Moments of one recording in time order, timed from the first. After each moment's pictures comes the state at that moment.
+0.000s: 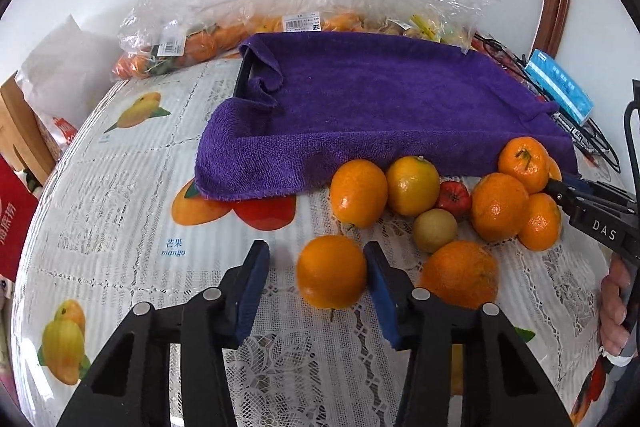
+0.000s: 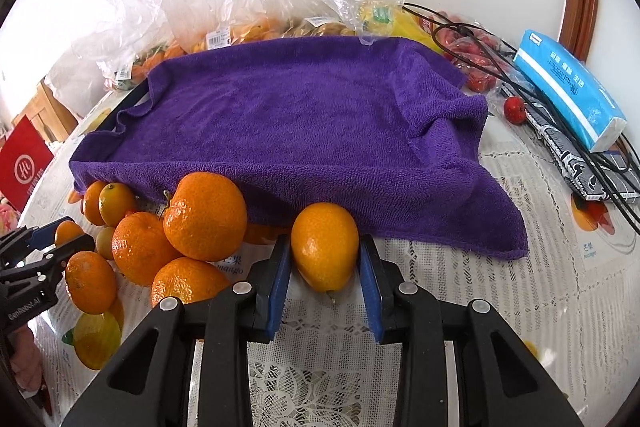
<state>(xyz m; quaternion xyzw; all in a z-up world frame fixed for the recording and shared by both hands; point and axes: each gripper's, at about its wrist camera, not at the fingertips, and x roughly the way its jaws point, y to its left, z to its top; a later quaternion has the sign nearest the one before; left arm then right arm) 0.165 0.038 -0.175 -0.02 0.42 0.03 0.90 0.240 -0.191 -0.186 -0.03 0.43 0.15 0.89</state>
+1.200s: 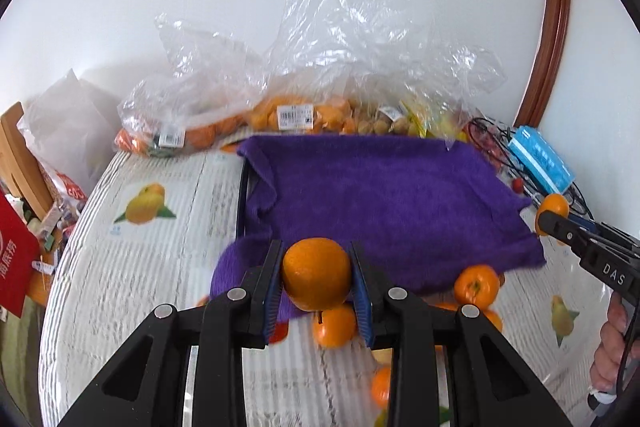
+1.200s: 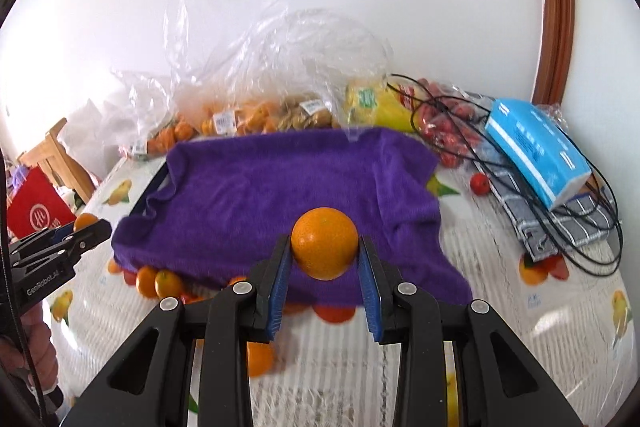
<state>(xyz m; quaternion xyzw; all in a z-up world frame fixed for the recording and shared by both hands) 0.198 0.045 -0.094 -0.04 0.35 0.02 0.94 0.242 -0.200 -0.102 0.00 0.37 0.14 0.92</state>
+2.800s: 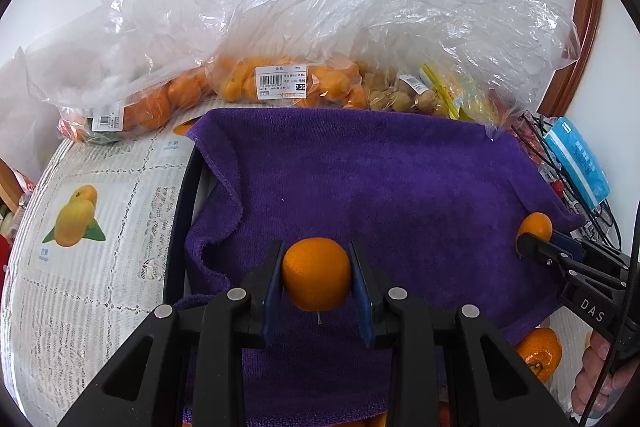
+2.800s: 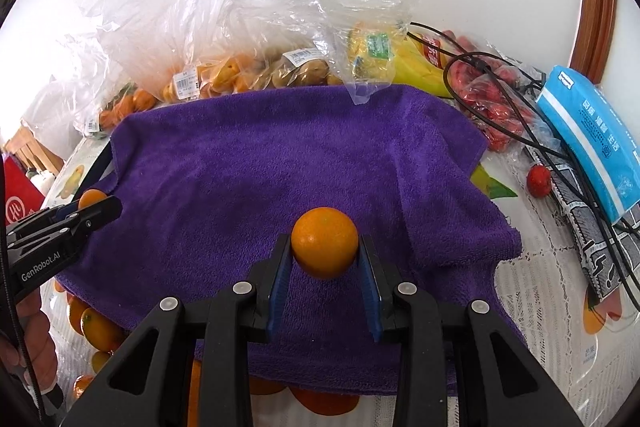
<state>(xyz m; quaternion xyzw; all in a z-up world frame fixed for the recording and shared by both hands) 0.291 0.041 -0.148 -0.06 0.41 0.00 0.91 0.325 -0.174 -0.170 -0.02 0.43 0.13 0.89</state>
